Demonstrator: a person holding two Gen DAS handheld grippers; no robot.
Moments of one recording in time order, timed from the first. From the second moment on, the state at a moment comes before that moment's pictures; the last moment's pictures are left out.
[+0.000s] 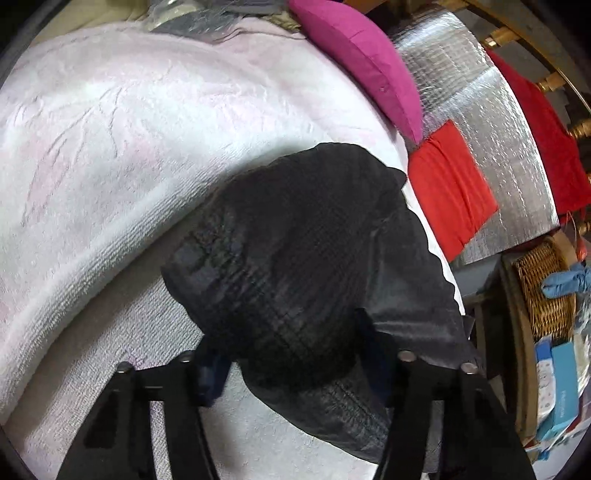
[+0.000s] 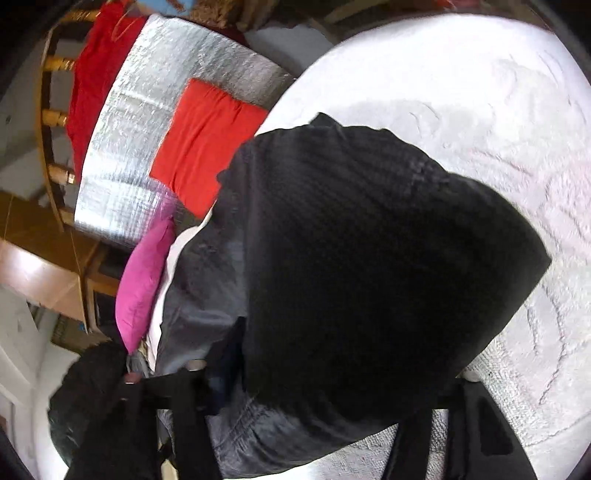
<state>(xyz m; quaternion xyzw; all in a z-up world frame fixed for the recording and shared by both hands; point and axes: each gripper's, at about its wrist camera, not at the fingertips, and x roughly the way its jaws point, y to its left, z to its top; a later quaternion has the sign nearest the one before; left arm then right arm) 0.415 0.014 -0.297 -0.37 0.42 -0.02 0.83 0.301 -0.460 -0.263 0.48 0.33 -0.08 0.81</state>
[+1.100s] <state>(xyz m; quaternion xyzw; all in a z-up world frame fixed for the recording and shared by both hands) 0.257 0.066 -0.233 -0.24 0.41 0.01 0.88 0.184 -0.435 -0.232 0.35 0.46 -0.03 0.81</state>
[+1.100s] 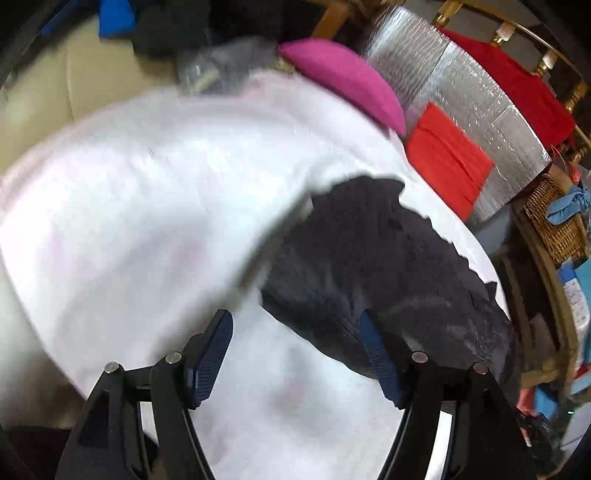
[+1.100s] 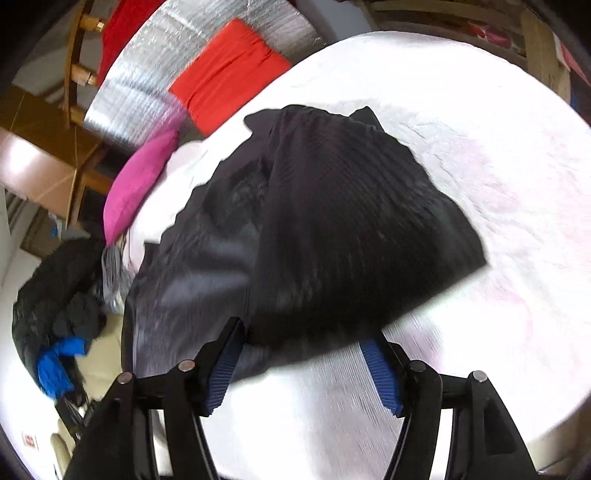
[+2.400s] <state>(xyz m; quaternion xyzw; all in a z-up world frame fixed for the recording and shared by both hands) 0.431 -0.063 -0.270 0.08 0.43 0.04 0.90 0.407 -0.356 -0.243 0.07 0.47 -0.06 0.88</state>
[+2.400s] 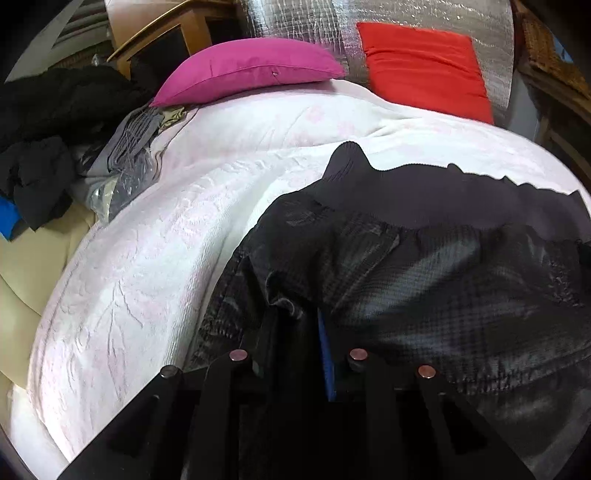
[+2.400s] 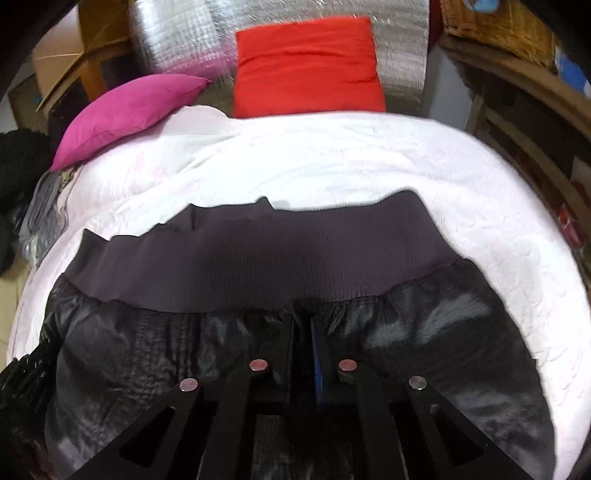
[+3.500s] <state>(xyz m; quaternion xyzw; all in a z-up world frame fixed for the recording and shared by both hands) 0.368 -0.064 -0.253 0.12 0.43 -0.01 0.90 0.299 -0.368 -0.236 0.16 0.50 0.04 0.85</state>
